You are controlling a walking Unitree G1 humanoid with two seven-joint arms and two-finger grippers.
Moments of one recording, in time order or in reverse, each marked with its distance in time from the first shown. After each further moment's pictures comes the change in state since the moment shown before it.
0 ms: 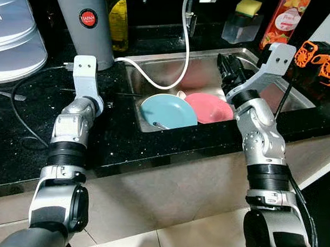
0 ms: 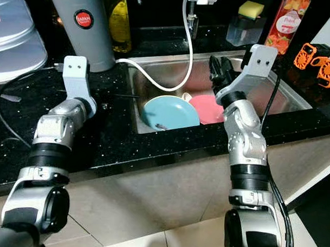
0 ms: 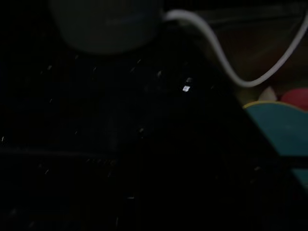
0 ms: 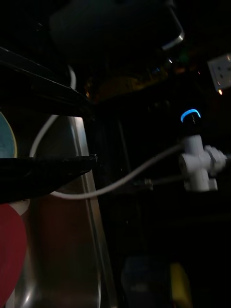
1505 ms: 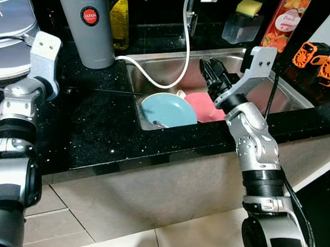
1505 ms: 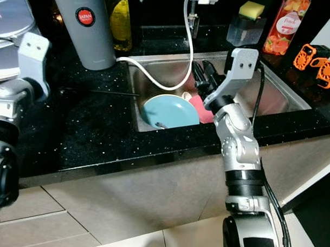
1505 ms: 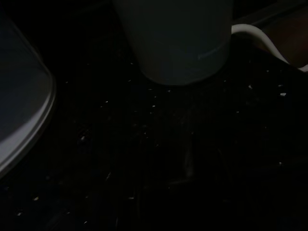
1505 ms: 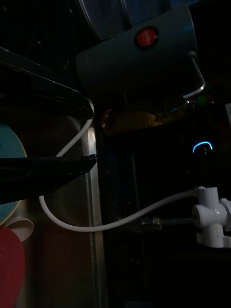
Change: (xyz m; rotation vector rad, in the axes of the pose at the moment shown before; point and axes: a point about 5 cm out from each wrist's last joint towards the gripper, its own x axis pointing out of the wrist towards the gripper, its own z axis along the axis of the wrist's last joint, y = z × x) left arm -0.002 0.094 0.040 0.284 -0.039 -0.017; right arm -0.008 0.023 -0.007 -0.017 0.040 0.146
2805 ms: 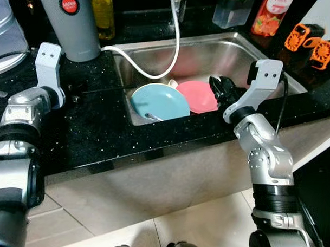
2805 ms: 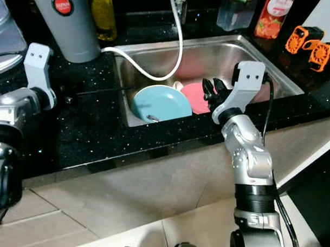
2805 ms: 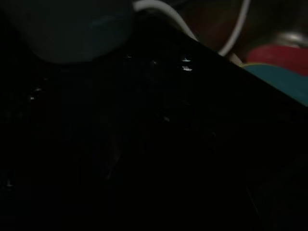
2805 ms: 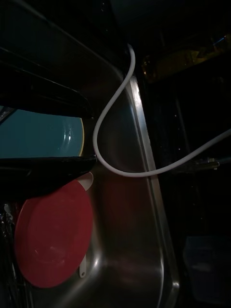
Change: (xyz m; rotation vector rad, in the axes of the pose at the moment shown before) left arm -0.020 -0.019 -0.027 -0.114 0.016 -0.238; right arm -0.019 -0.017 -0.007 0.005 0.135 -0.155
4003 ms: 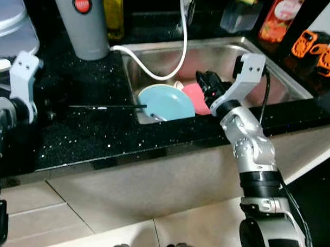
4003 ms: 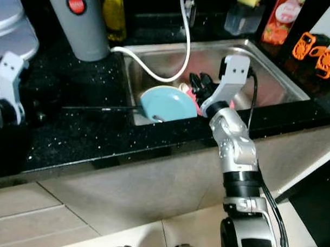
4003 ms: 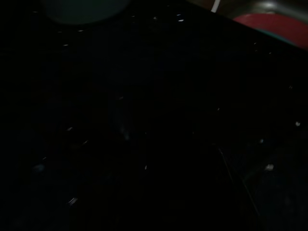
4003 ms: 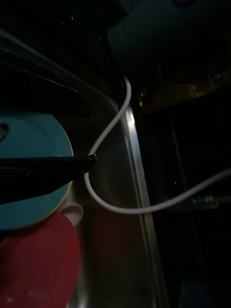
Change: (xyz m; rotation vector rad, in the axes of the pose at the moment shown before) left arm -0.043 0.022 -0.001 0.062 0.045 -0.135; right arm 0.018 0.009 -0.005 0.034 -0.025 0.054
